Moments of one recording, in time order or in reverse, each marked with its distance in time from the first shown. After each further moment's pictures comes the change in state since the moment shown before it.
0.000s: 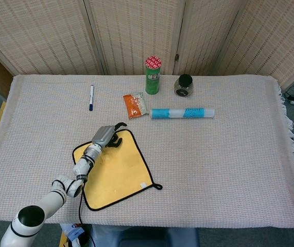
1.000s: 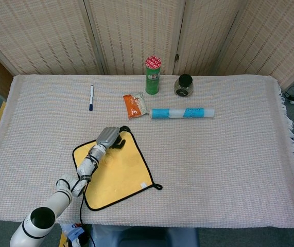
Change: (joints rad) left arm -0.037 -0.075 0.055 0.126 0.034 -0.002 -0.035; right arm -0.002 0.005 0.009 -0.003 0.000 -0.017 0.007
